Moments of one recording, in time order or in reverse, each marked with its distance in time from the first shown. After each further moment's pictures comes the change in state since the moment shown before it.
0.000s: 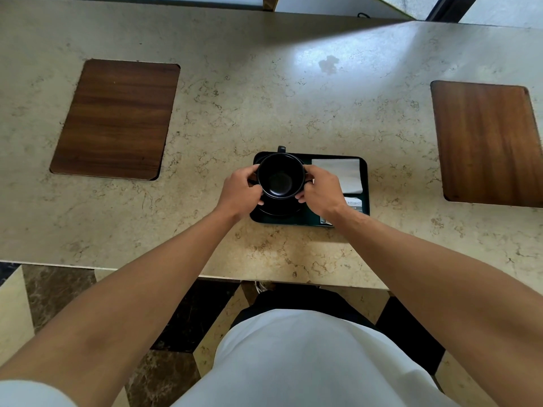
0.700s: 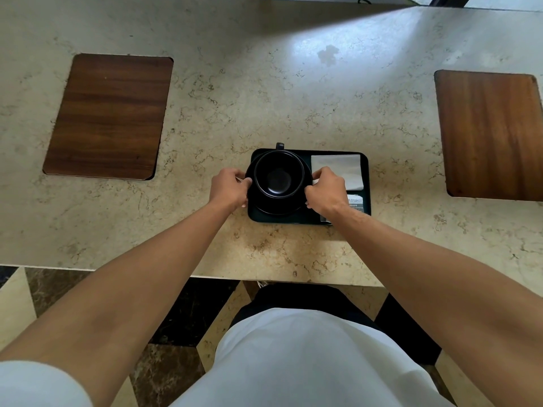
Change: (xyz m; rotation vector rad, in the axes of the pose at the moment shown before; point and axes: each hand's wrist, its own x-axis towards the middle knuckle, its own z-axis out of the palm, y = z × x) left_hand 0.027 -0.018 -0.008 0.246 0.099 -0.254; right_hand 0.009 0.012 0.002 -0.108 0.056 0.272
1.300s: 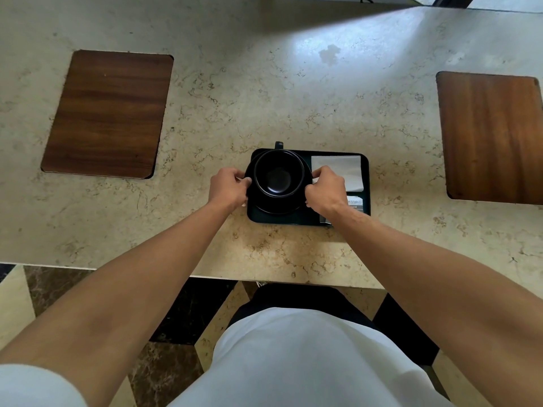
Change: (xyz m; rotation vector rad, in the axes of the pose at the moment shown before) left_hand 0.003 -0.001 0.002 -0.005 0.016 0.001; right_hand 0.002 -0.004 -0.001 -0.010 0.007 0.004
